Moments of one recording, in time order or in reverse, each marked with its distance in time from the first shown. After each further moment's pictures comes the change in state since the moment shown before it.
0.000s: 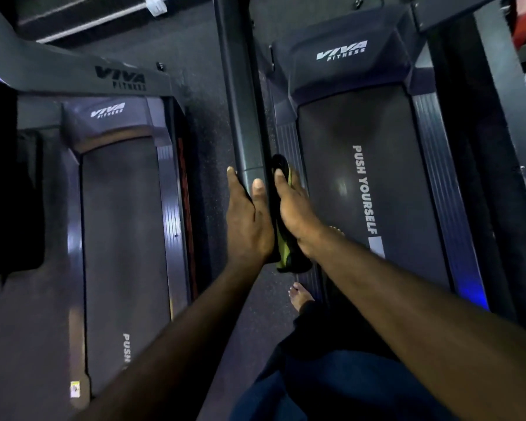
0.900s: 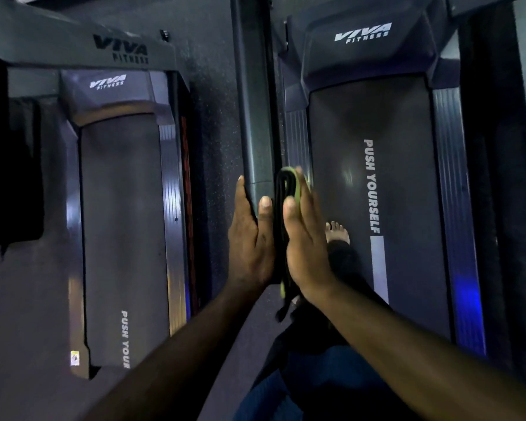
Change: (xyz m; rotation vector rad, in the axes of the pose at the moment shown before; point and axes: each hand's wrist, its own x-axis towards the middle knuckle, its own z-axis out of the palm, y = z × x) left_hand 0.000 -0.004 -0.003 -0.033 -0.020 -0.022; right_hand -0.025 0.021 -0.003 -0.187 0.061 -0.300
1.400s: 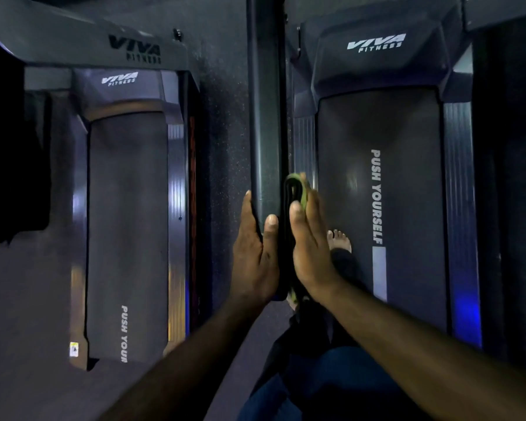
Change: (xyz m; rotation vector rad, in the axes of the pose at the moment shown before) left_hand 0.004 -0.004 -0.001 -0.057 -0.039 -0.036; right_hand 0.031 0.011 -0.001 0.014 -0.058 -0.009
